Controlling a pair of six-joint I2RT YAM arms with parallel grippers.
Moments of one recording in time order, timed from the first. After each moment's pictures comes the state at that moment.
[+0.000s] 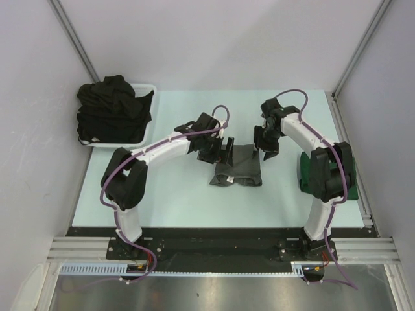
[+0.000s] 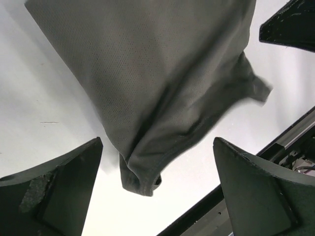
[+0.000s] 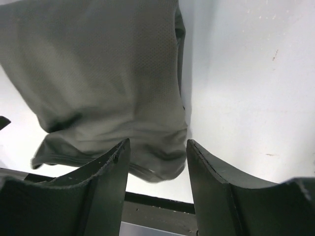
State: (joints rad) left arm -0.65 1.86 1.40 -0.54 0.30 -0.38; right arm 0.31 1.88 1.53 -0.96 -0.15 0.41
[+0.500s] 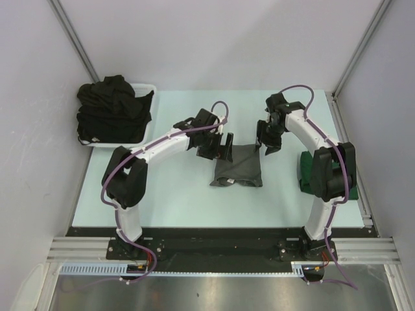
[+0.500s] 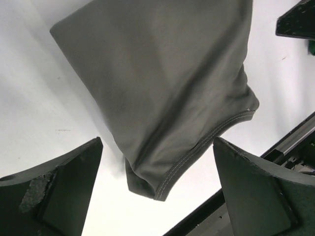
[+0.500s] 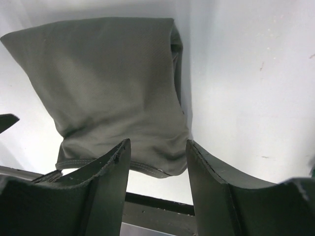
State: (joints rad) left arm -0.63 1.88 1.47 -0.57 0.29 -0.36; right arm 0.27 1.88 1.59 -0.98 -0.17 0.41
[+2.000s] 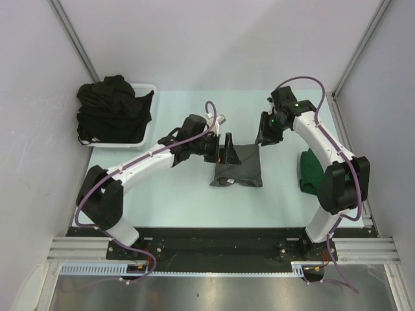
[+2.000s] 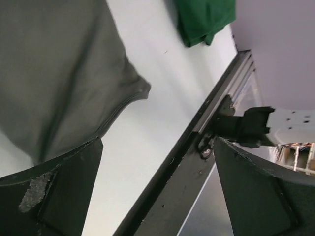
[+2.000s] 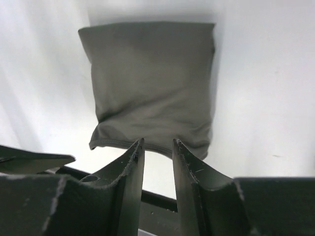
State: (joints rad) left arm -0.67 1.60 1.18 -0.24 0.54 -0.55; right arm 0.29 1.73 1.58 -0.95 -0.22 0.42
